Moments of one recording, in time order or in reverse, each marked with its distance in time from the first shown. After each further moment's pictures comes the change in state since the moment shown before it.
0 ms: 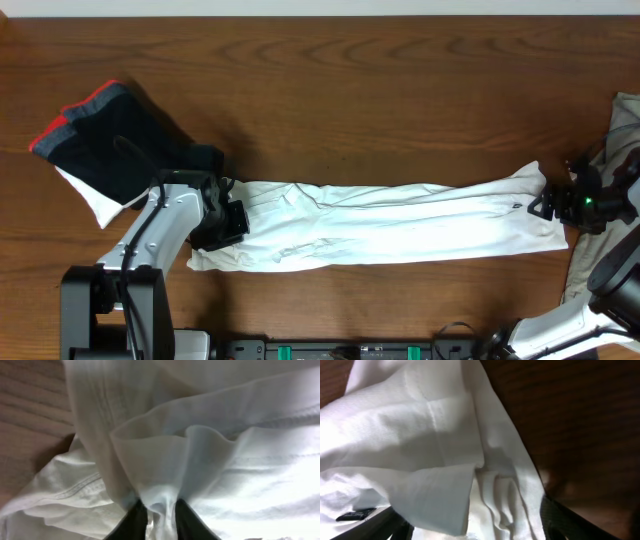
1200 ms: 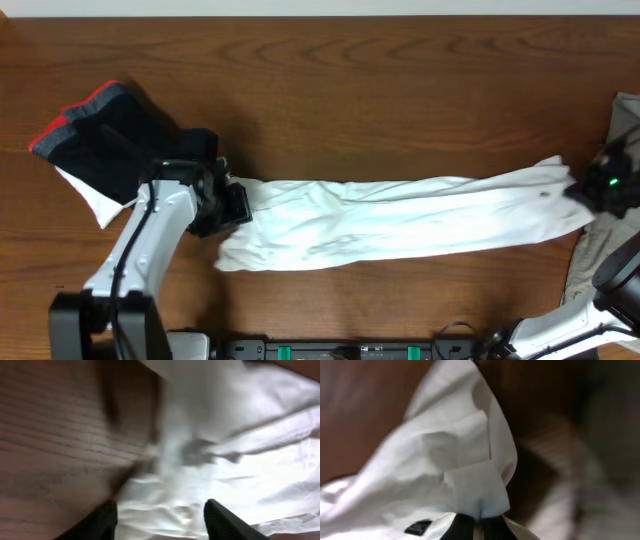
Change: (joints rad) left arm 0.000 -0.082 0.104 -0.043 0.032 -0.003; right arm -0.052 0.023 0.204 -0.064 -0.035 0.237
